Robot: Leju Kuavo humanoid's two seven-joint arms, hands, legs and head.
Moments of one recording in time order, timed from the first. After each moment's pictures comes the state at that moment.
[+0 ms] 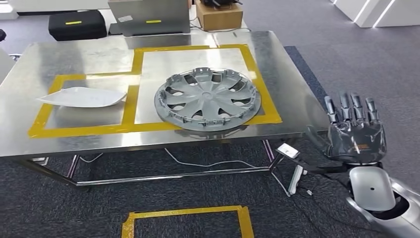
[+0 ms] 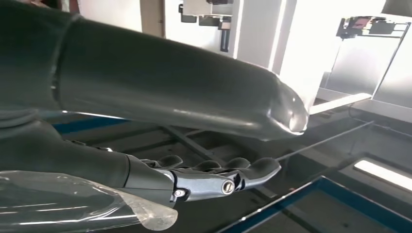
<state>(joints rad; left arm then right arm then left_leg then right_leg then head) 0.04 -0.17 0.37 -0.30 -0.63 0.10 -0.09 -0.18 -0.66 0.54 -1.90 1.57 -0.22 0.70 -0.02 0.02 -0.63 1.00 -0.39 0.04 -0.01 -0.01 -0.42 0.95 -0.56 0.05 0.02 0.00</state>
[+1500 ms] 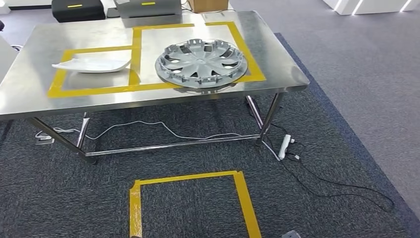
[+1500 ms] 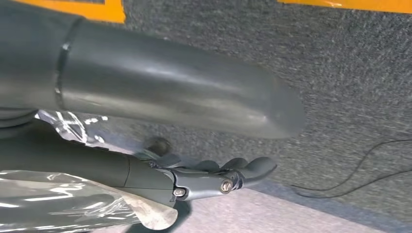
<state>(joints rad) -0.02 -0.28 0.67 -0.30 -0.95 0.37 -0.14 0.09 0.20 -0.72 -0.50 1.20 -0.59 -0.18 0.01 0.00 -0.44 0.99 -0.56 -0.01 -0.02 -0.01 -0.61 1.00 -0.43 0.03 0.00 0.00</state>
